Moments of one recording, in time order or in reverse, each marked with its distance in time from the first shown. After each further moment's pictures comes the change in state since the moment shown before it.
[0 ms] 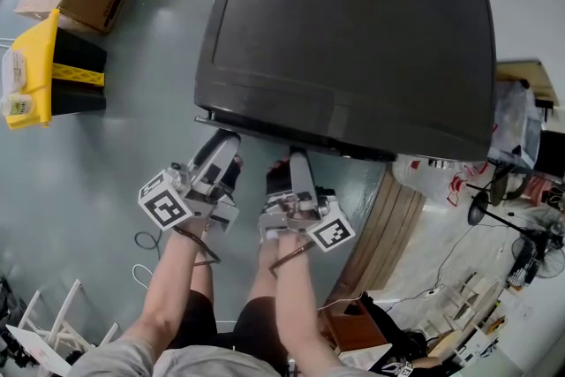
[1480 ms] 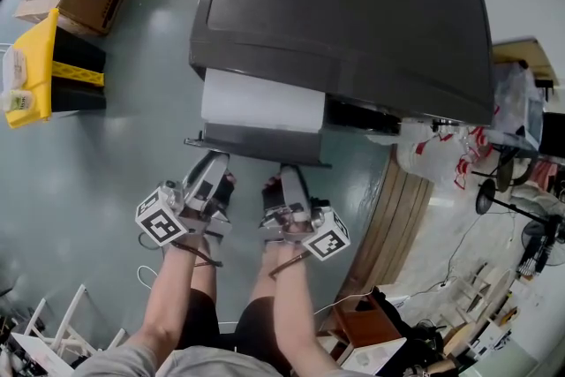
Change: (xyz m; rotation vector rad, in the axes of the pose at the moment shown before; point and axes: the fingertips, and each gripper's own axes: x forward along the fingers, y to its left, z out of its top) left arm -0.073 -0.018 -0.047 0.004 0.019 -0.020; right arm -0.089 0.009 -0.036 -0.041 0.030 -0.010
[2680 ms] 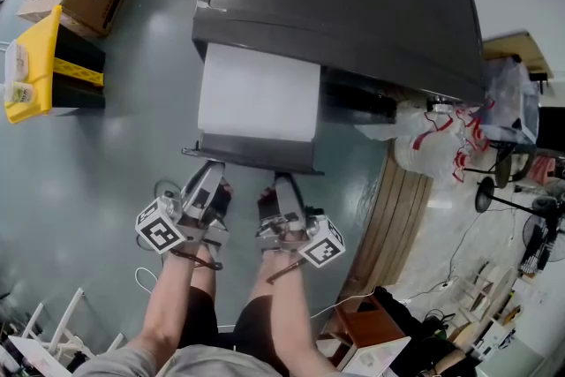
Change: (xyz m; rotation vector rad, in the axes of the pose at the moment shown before) left arm -0.048 -0.013 -0.025 -0.022 -0.003 0.017; right arm -0.045 0.022 -0.029 0.024 -0.004 0.008
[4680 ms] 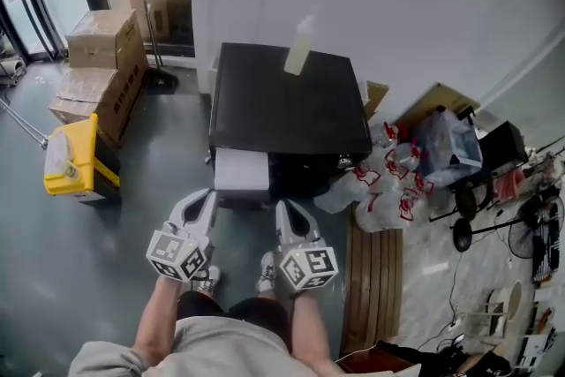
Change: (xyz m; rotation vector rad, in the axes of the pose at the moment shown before) left arm 0.016 -0.261 0.099 0.922 0.143 0.137; right arm 0.037 0.241 0.077 -1.012 0.179 -0.358
